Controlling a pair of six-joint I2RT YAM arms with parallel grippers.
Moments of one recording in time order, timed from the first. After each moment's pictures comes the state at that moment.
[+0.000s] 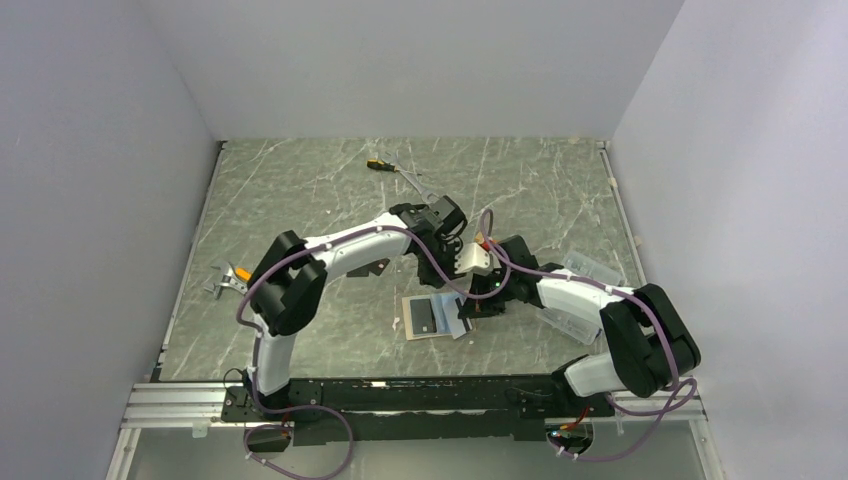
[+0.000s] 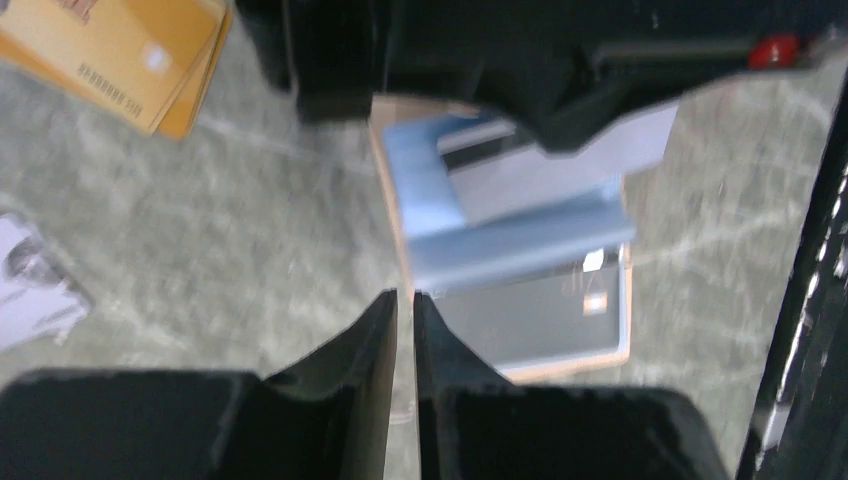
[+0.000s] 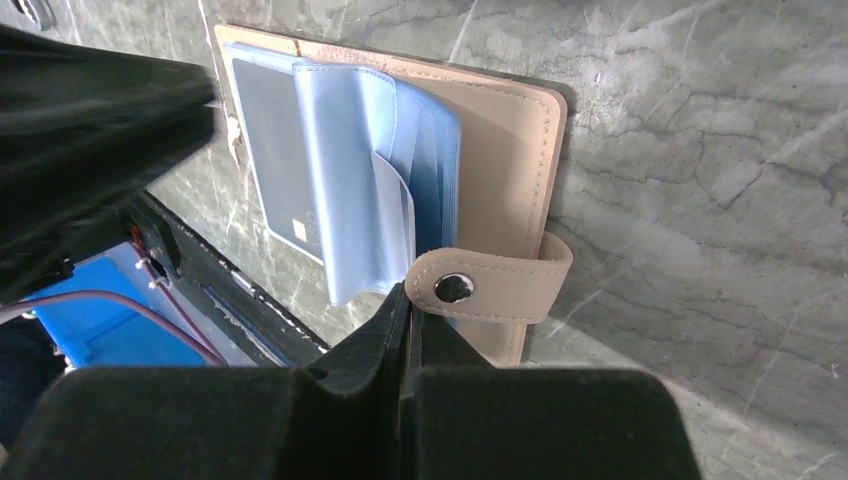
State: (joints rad) left arm -0.87 1.95 1.56 -0.80 0.34 0.70; right arm 0.47 1.40 0.57 -0.21 -0.51 0.57
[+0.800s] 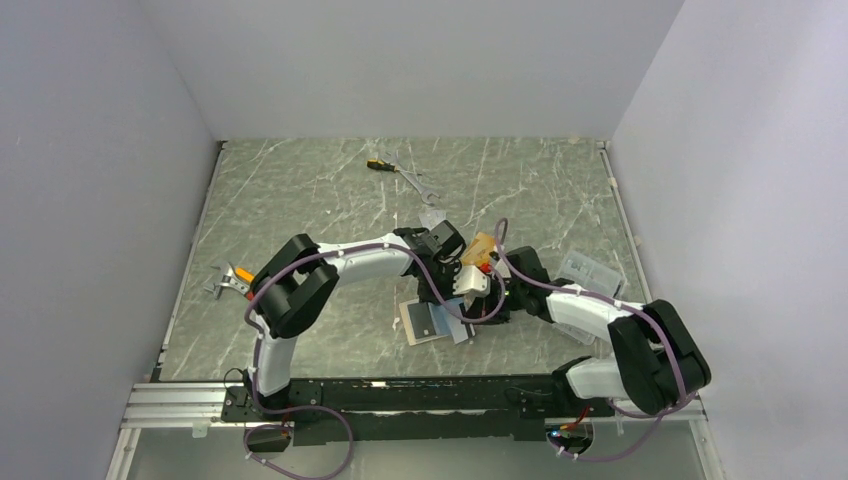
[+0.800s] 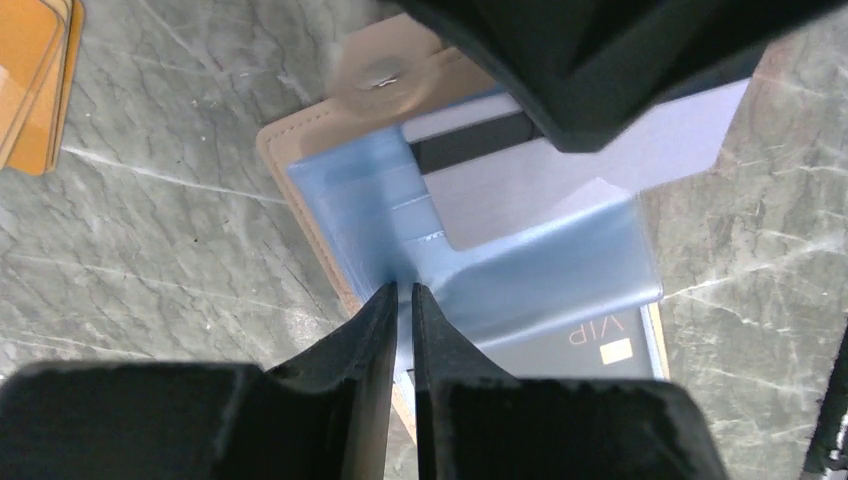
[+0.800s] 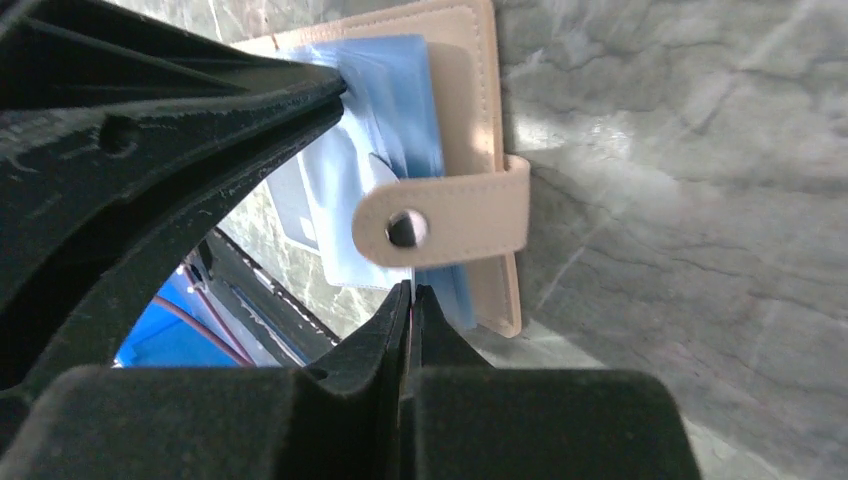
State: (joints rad) left arm -0.91 1.99 1.39 -0.60 0.36 0.69; right arm 0.44 1.32 0.43 -0.09 -0.55 0.66
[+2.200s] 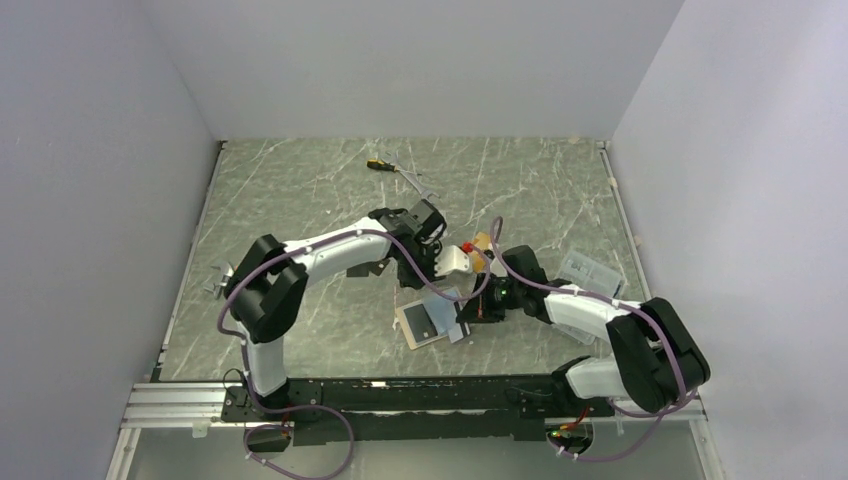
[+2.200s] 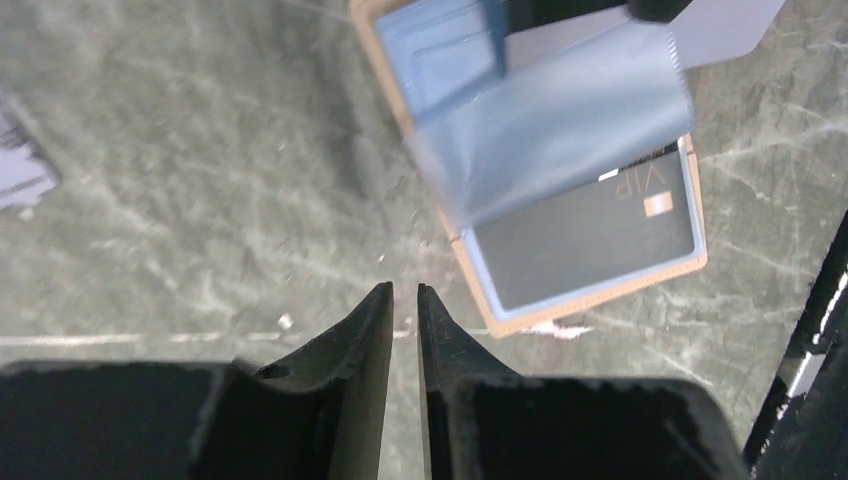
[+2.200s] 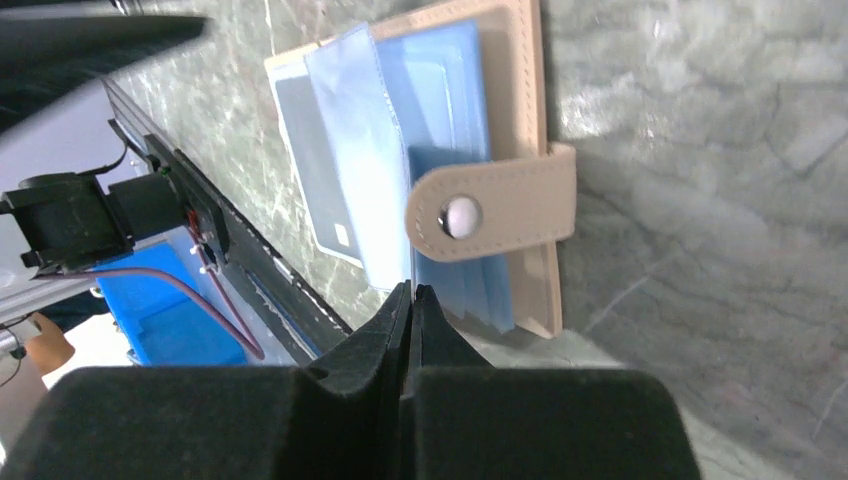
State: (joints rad) left arm -0.84 1.88 1.39 -0.75 0.29 0.72; right arm 0.45 1.32 0.44 -0.02 -0.61 0.66
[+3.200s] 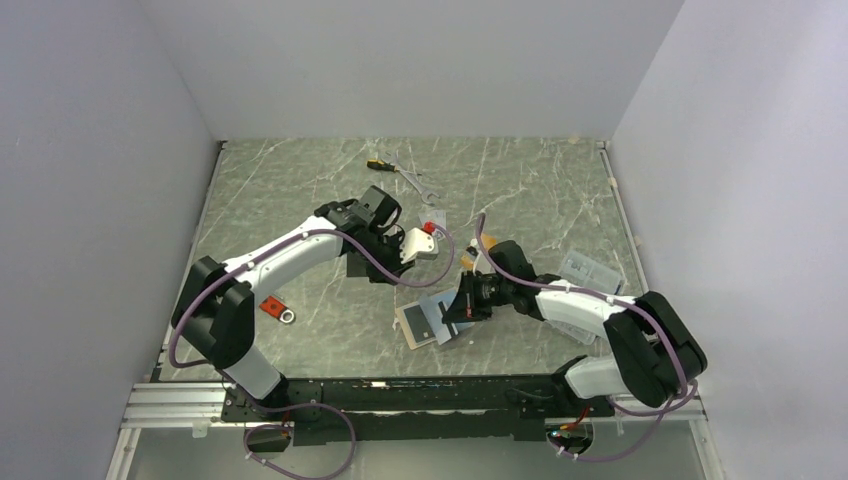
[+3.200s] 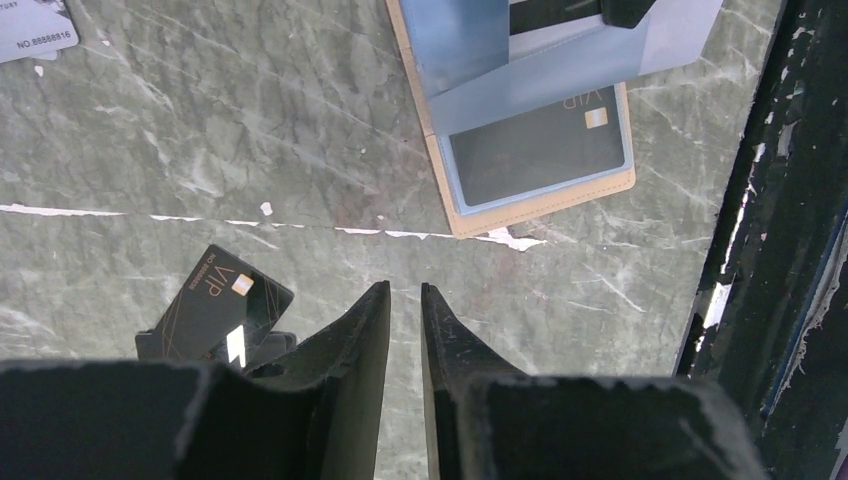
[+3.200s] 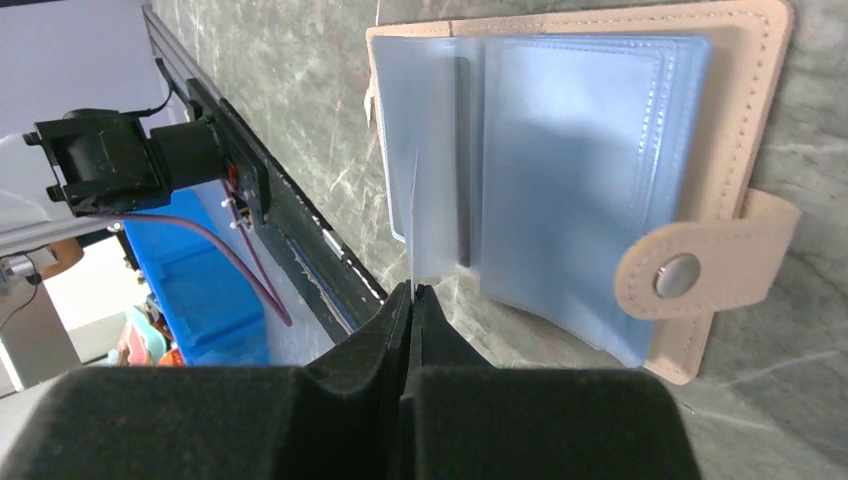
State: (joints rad) left arm -0.66 1.60 1.24 -0.78 0.44 0.70; right arm 0.54 1.34 0.49 0.00 -0.67 0.68
